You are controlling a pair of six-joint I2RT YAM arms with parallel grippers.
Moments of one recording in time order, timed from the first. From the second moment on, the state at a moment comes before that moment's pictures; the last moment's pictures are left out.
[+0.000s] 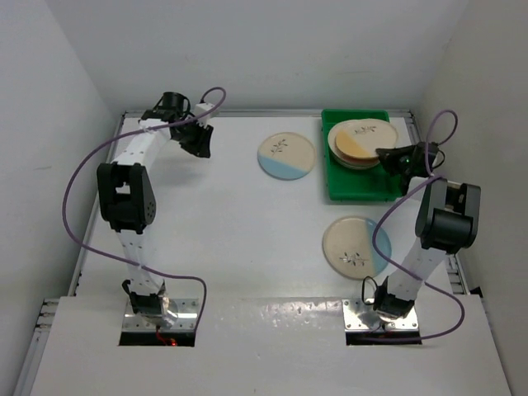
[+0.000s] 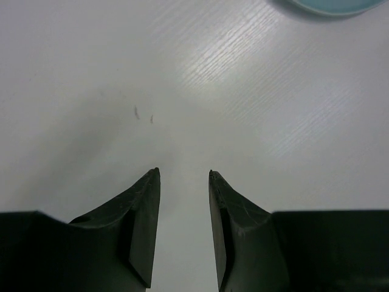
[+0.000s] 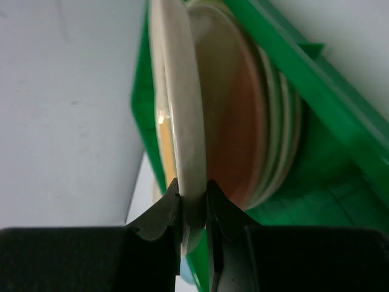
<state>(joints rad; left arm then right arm) -0.05 2.03 1.79 -0.77 0.45 0.45 -0.32 1.84 0.90 0.52 -0.32 1.10</state>
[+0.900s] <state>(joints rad) -0.33 2.49 2.14 -0.43 0.39 -0.05 -0.21 1.84 1.14 -0.18 -0.12 0.68</state>
